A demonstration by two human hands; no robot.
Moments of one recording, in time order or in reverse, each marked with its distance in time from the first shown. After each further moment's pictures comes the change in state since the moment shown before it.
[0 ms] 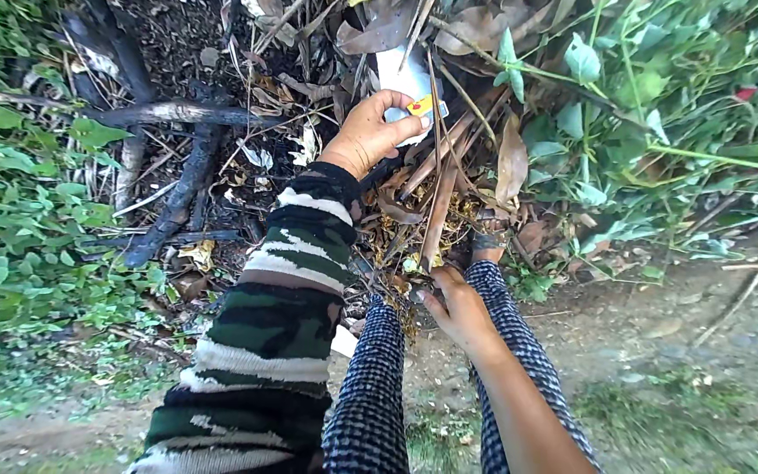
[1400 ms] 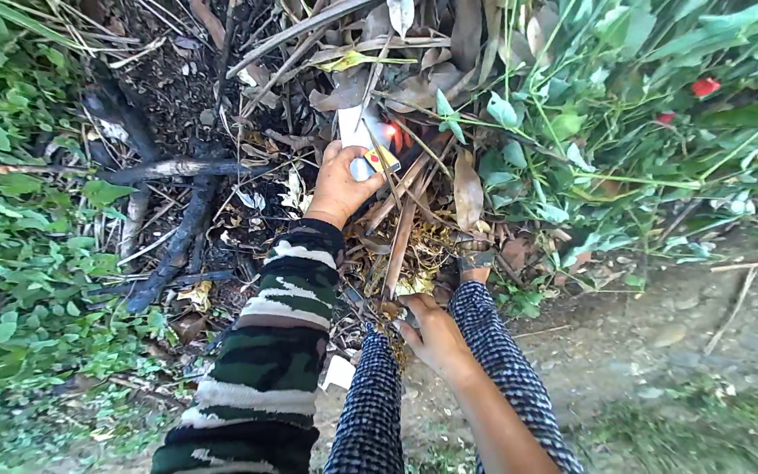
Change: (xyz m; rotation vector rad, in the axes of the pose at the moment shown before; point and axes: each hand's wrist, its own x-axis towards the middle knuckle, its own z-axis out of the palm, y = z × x) left_hand 0.006 -0.009 0.014 0.445 0.252 0.124; right_hand -0.001 -0.004 -0.008 0.040 -0.116 0.027
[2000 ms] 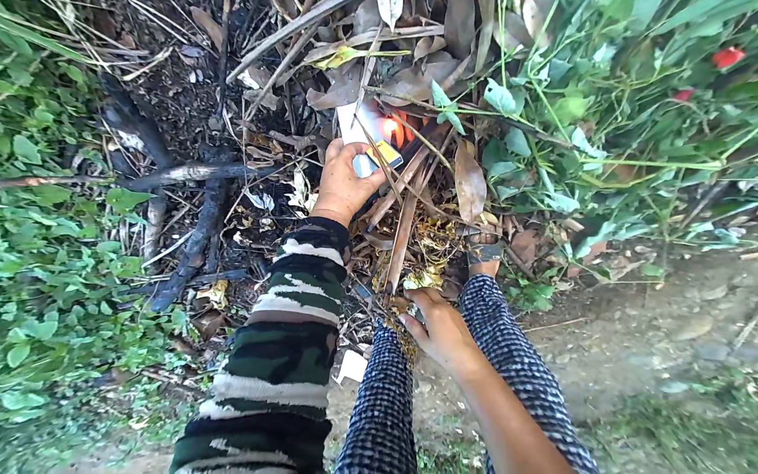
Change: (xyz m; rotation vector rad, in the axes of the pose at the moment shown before) left_hand -0.003 0.007 0.004 0.005 0.009 -0.051; right_hand 0.000 0.000 0.000 0.019 0.010 -0.006
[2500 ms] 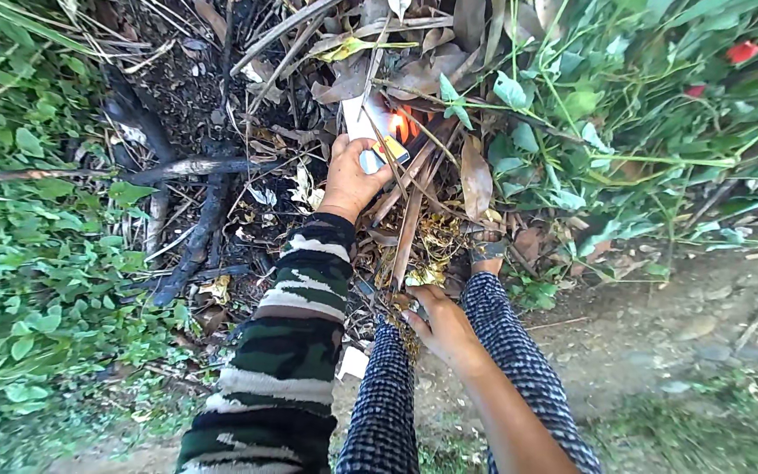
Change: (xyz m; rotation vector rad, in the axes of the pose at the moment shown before) left_hand -0.001 0.000 0.002 -0.018 -0.006 0.003; right_hand 0.001 0.000 0.002 0.005 0.009 -0.005
